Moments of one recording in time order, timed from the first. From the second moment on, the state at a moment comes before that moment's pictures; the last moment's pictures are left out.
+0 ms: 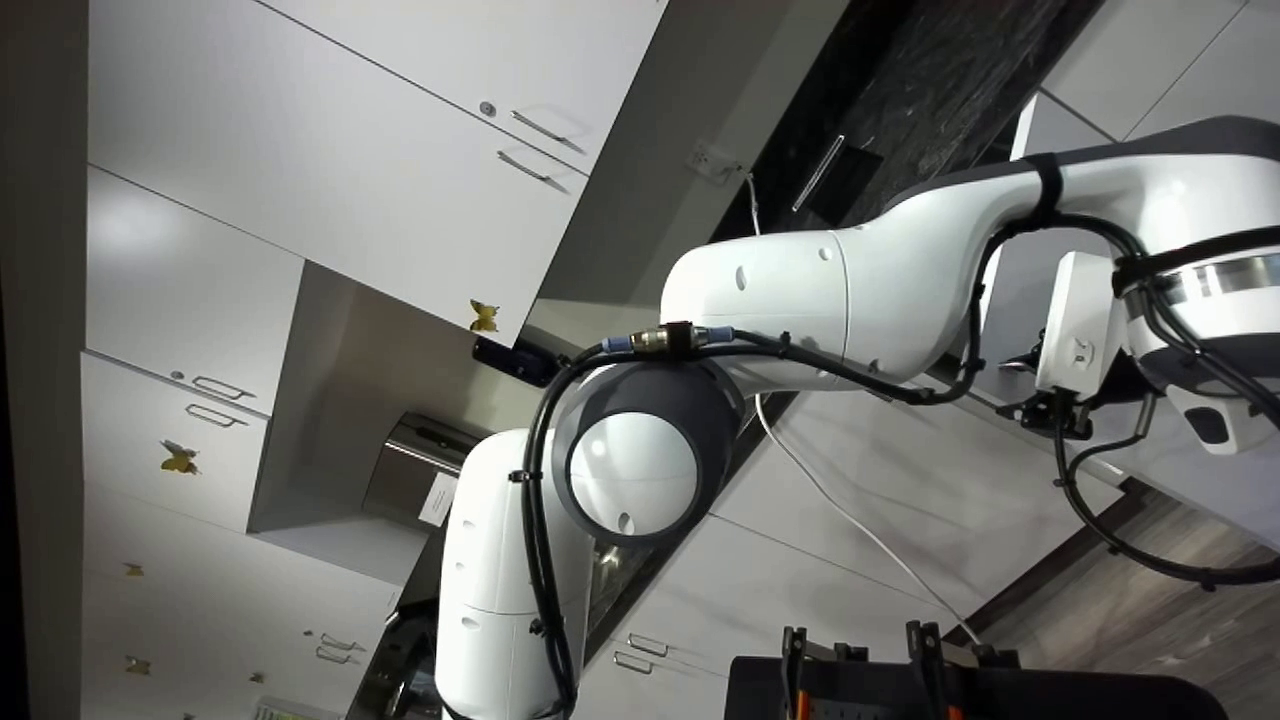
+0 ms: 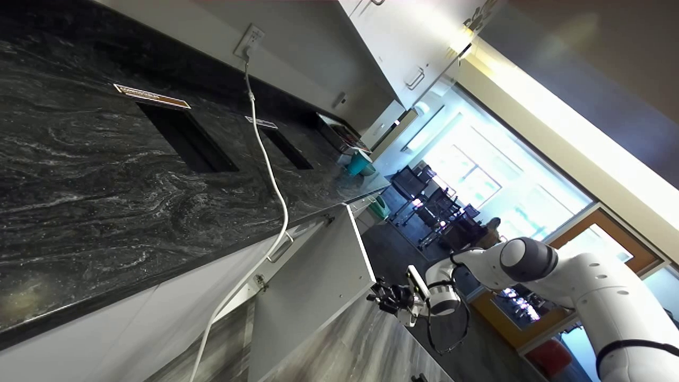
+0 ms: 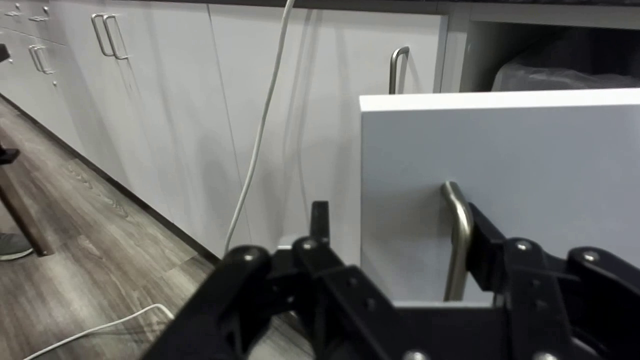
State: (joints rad) arm -0.66 1.22 -0.24 -1.45 1.21 1.39 0.38
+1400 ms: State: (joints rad) arm -0.61 0.89 -0.31 -2.04 1.64 1.52 -0.12
